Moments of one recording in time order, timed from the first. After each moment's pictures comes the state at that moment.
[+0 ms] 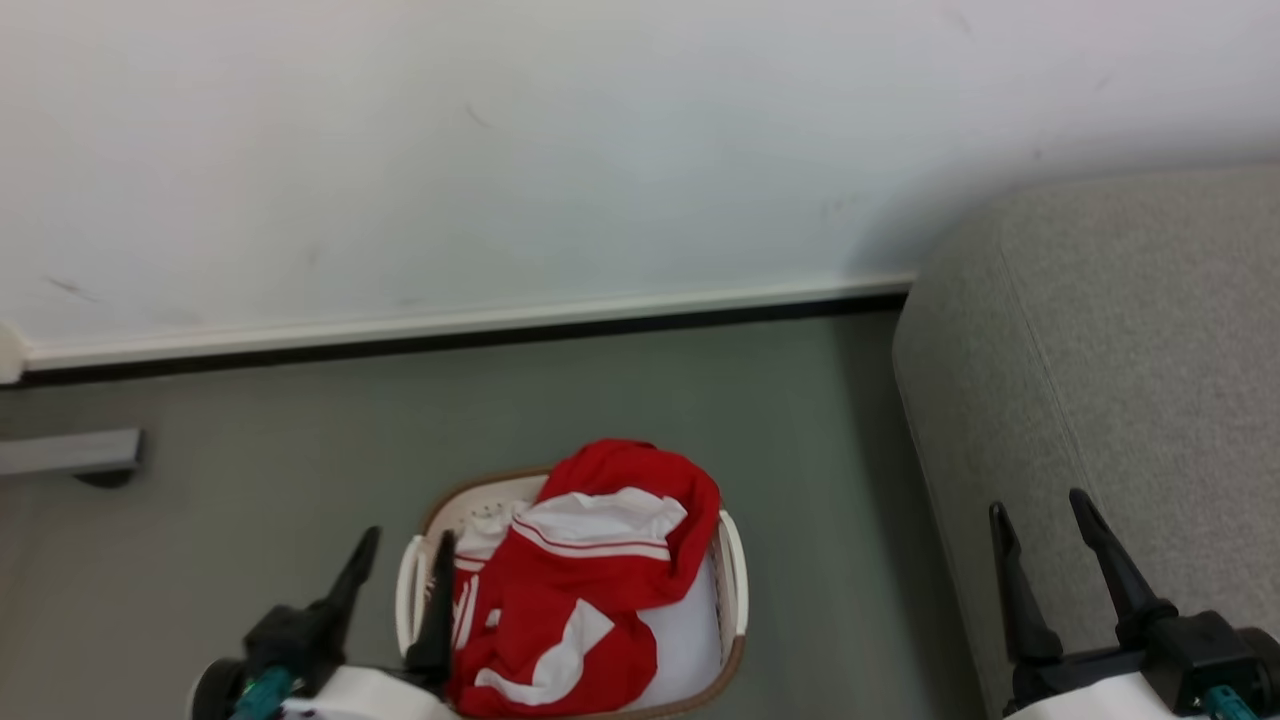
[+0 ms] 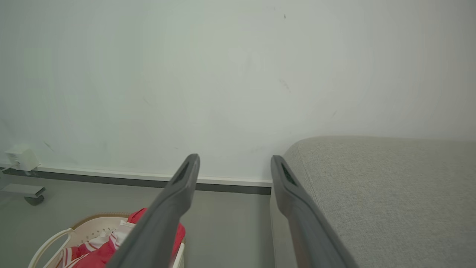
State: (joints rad) left arm -0.10 0.05 -0.02 0.28 -0.10 -0.12 -0.26; right arm -0.07 -0.05 0.06 0.18 0.13 0.13 -0.26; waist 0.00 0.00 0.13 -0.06
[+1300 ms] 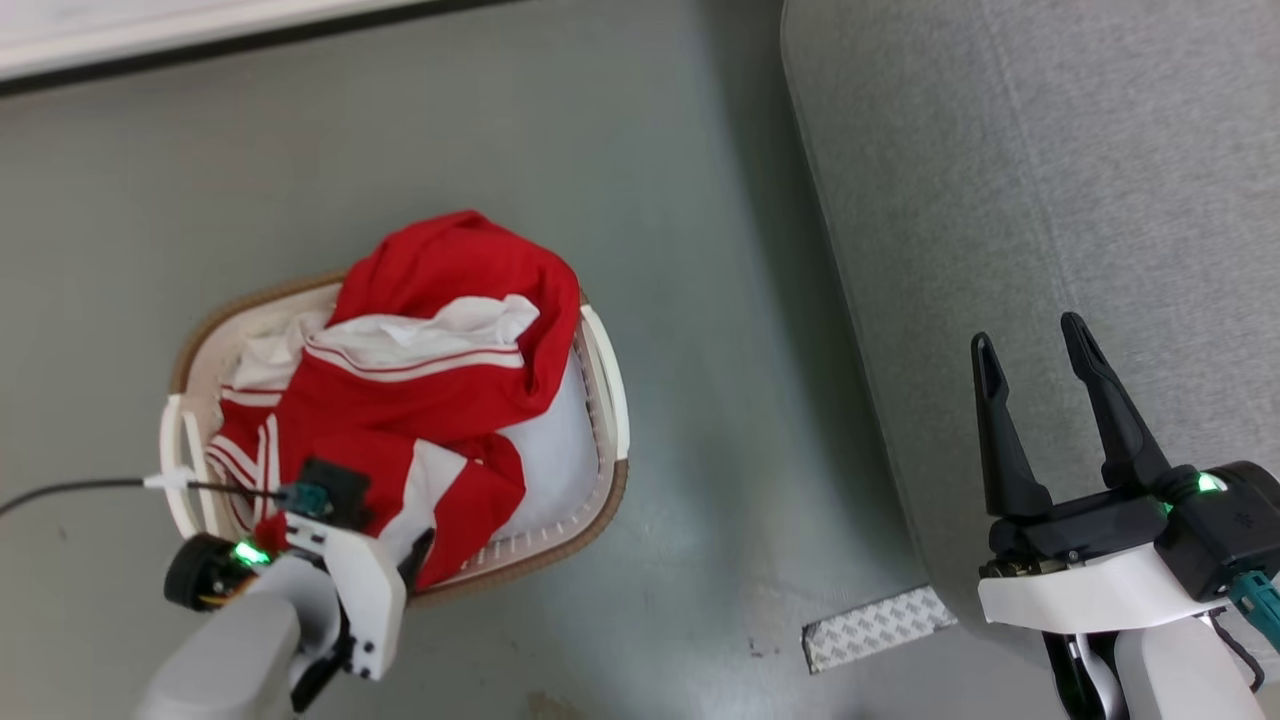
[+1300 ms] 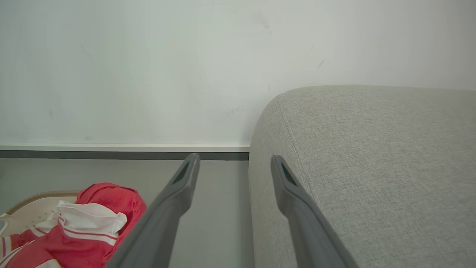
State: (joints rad) left arm -0.70 0.34 -0.81 1.02 -0.57 -0.13 -0.05; right arm -0.28 -0.05 0.13 0.06 0.19 0.13 -0.26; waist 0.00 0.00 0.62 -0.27
